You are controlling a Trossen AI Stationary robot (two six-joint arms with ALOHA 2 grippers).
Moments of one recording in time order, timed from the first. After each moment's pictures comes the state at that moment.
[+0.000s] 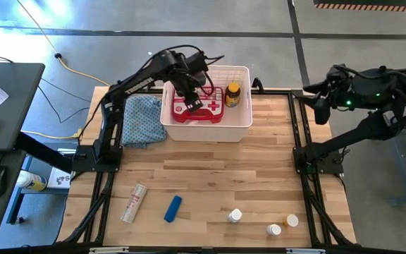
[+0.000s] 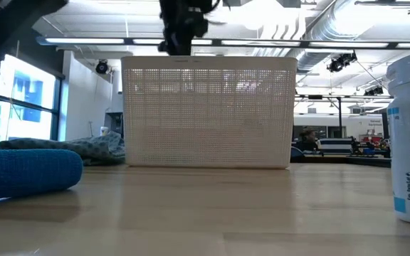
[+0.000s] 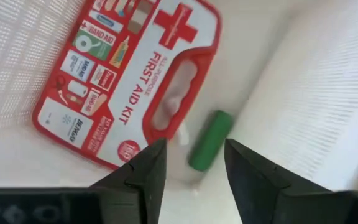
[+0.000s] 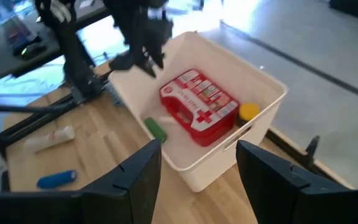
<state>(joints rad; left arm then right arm) 0.45 2.03 2.36 -1.57 0.01 -0.04 0.10 1.14 2.08 -1.57 0.50 0.58</state>
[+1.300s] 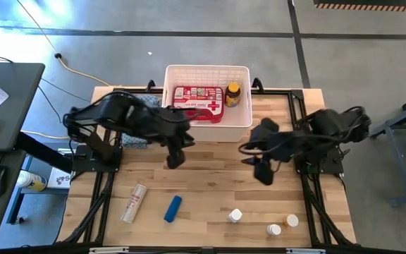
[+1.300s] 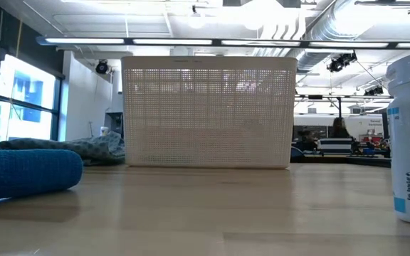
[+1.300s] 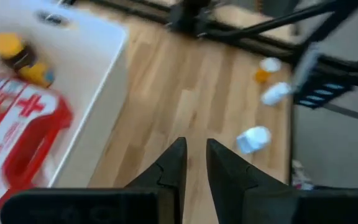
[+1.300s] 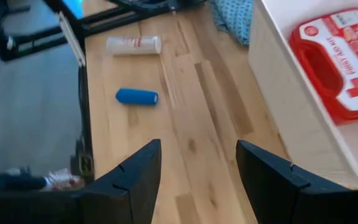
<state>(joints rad) -0.22 1.72 2.36 -1.39 -0.24 -0.43 0.40 1.56 2.08 -1.36 0.30 0.62</state>
